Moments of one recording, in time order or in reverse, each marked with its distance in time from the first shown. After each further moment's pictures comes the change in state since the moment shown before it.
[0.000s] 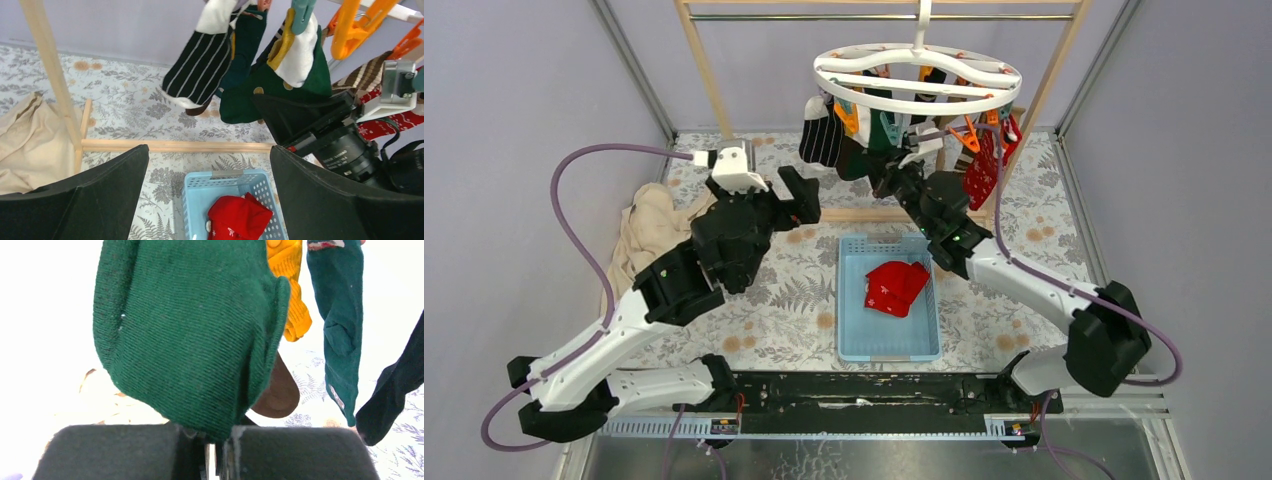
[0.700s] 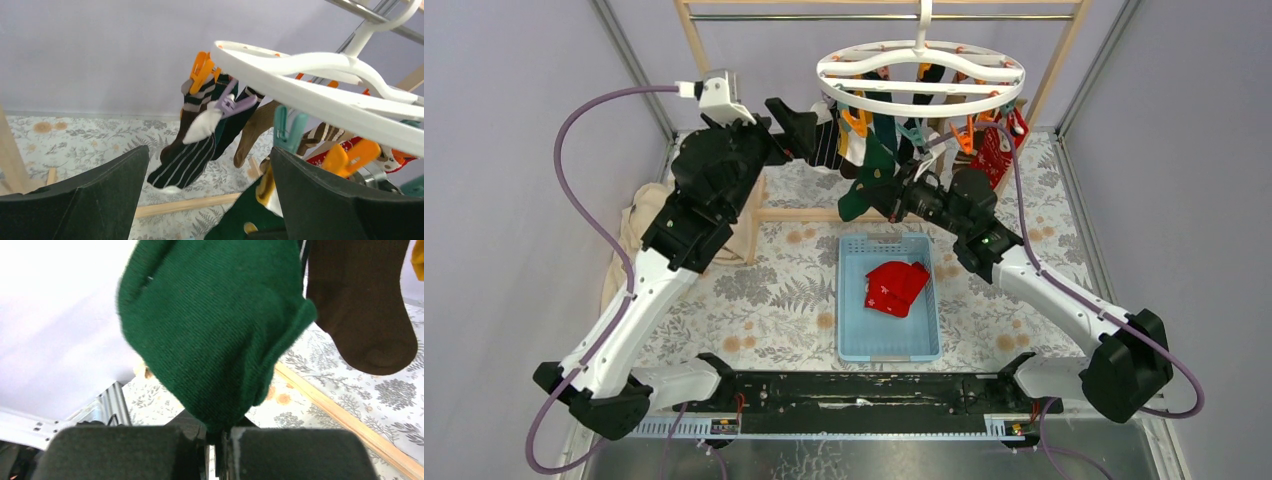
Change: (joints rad) left arm 0.389 0.176 0.156 0.225 0.483 0.082; right arm -0.108 -0.161 -0.061 -0.203 -0.540 0.174
